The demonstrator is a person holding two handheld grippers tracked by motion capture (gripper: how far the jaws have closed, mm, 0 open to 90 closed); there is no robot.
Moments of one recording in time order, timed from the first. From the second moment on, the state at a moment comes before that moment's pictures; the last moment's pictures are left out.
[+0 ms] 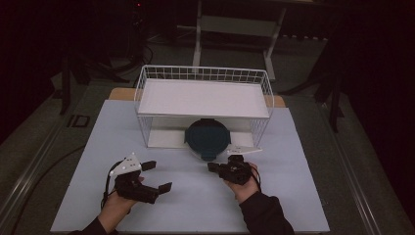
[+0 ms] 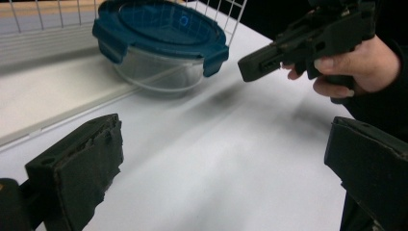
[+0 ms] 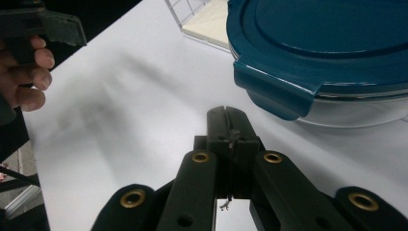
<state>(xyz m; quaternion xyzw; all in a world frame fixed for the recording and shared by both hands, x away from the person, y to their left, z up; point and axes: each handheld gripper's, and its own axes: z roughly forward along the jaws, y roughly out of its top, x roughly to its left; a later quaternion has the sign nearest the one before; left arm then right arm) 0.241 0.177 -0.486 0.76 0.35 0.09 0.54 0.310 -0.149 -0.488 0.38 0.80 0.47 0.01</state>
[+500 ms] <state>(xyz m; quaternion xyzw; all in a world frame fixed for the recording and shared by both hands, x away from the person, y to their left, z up) 0.241 0.174 -0.489 0.76 0.34 0.09 0.54 0.336 -0.142 -0.504 0.40 0.80 0.44 0.03</state>
